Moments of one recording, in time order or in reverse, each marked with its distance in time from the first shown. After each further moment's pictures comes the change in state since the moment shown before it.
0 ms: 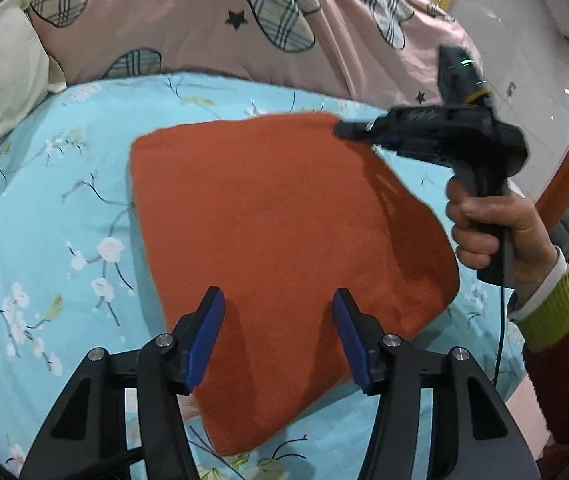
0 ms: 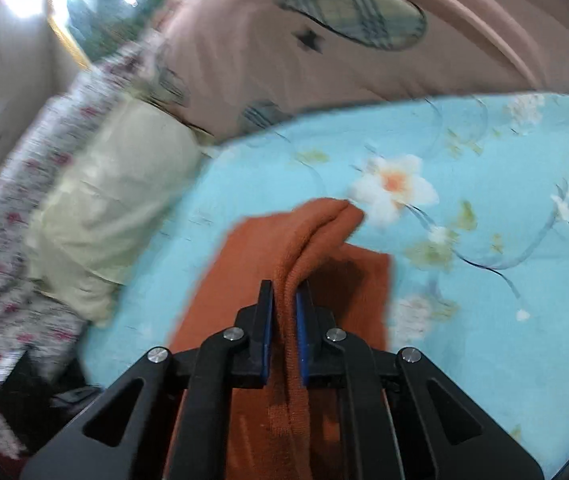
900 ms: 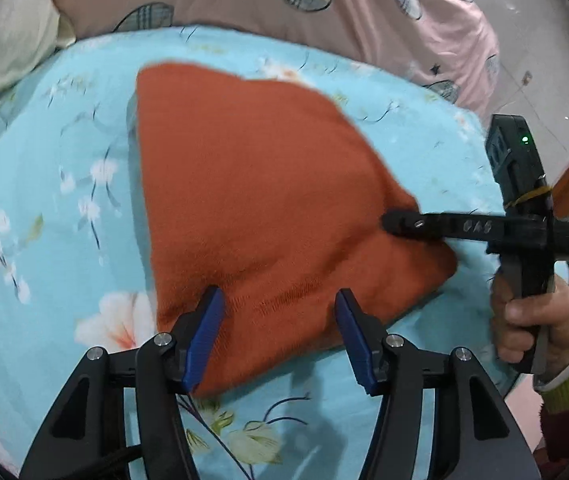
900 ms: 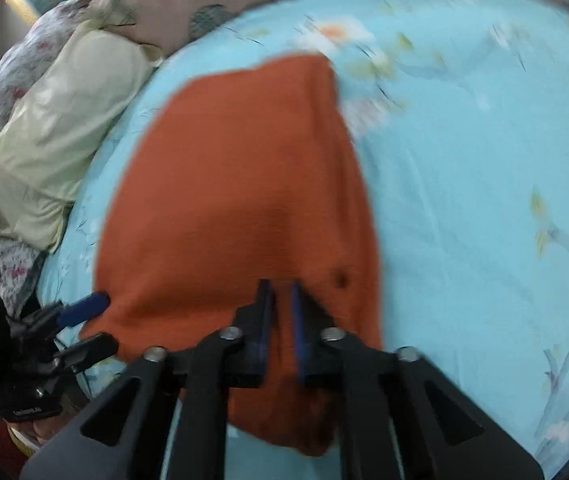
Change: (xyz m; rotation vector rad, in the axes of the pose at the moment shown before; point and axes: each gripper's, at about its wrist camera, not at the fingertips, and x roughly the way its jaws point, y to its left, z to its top) left arm 0.015 -0.002 -0.044 -0.057 0.077 0.032; right arm 0.004 -0.018 -0.122 0.097 0.189 -0.112
